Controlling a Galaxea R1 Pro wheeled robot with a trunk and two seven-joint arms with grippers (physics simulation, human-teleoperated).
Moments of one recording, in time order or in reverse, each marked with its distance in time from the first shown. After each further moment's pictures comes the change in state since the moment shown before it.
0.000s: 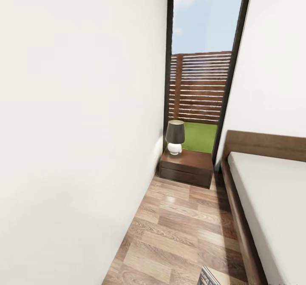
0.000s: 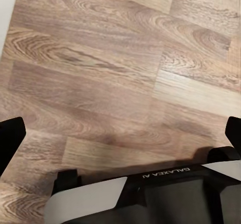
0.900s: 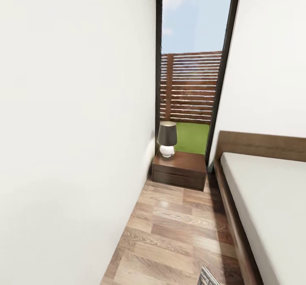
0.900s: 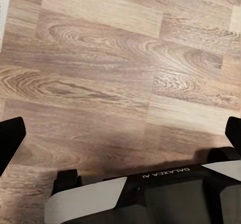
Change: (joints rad) left arm 0.000 0.000 0.000 0.000 0.001 0.000 0.000; right arm 0.000 0.000 0.001 0.000 0.000 0.000 0.000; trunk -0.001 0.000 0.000
